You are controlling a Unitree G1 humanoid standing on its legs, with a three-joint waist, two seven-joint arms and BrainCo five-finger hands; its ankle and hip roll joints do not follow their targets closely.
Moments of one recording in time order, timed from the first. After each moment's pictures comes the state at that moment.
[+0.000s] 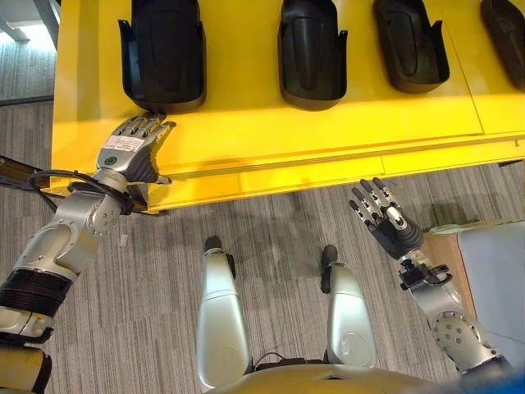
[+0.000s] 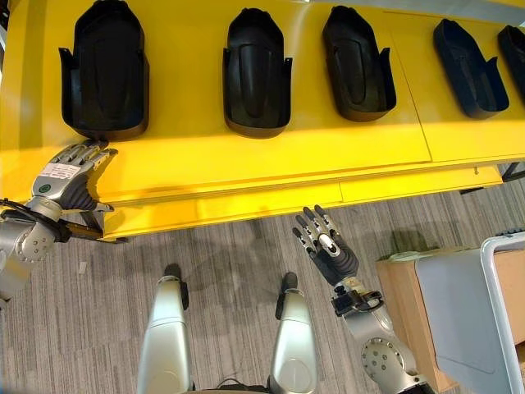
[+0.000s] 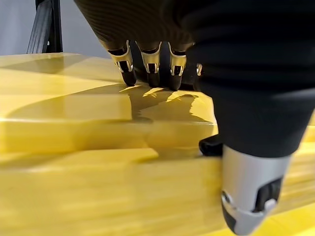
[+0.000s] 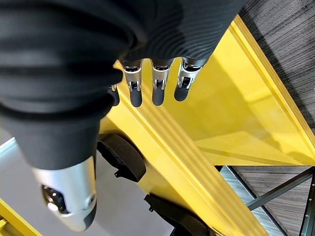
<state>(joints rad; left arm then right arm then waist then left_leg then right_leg) -0.28 1.03 -0.16 0.17 0.58 -0.11 0.17 0.14 -0.51 0.25 -0.13 1.24 -0.11 0.21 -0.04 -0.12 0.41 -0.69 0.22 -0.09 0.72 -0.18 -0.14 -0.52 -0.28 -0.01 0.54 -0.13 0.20</state>
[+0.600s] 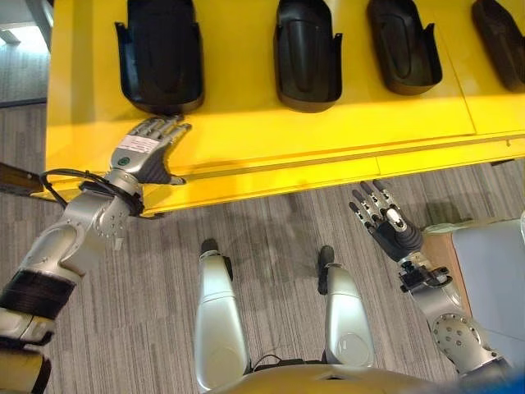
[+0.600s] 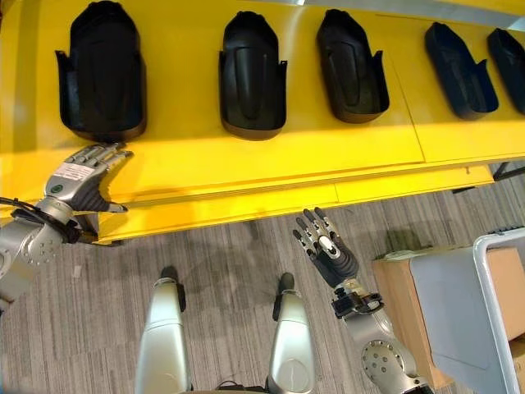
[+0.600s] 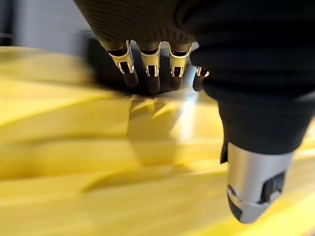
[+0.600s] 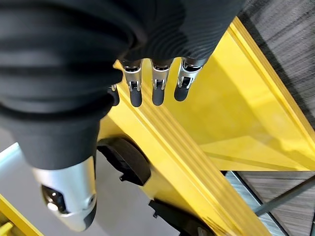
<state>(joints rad) -0.14 1.03 -0.11 -0.09 0.56 -0.19 0.12 0.14 -0.51 0.25 -0.14 1.24 -0.11 0.21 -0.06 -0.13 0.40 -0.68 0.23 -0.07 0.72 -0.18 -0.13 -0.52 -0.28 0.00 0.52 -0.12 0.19</state>
